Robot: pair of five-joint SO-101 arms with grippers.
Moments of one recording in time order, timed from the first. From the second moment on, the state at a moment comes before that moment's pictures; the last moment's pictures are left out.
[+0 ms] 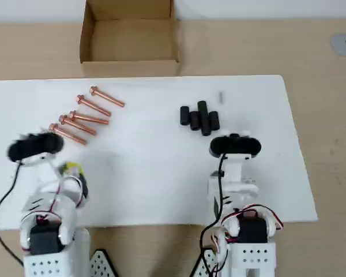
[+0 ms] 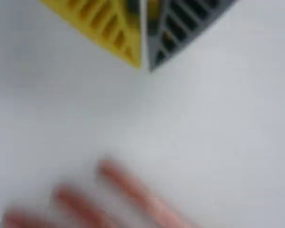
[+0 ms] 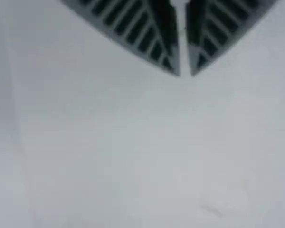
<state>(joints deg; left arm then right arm) -10.2 -104.1 83.2 67.5 0.1 -3.7 -103.3 94.8 68.1 -8.6</state>
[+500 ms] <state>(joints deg) -10.5 -71.9 37.7 79.6 2.0 -4.0 -83.8 59.9 72.3 -7.4</state>
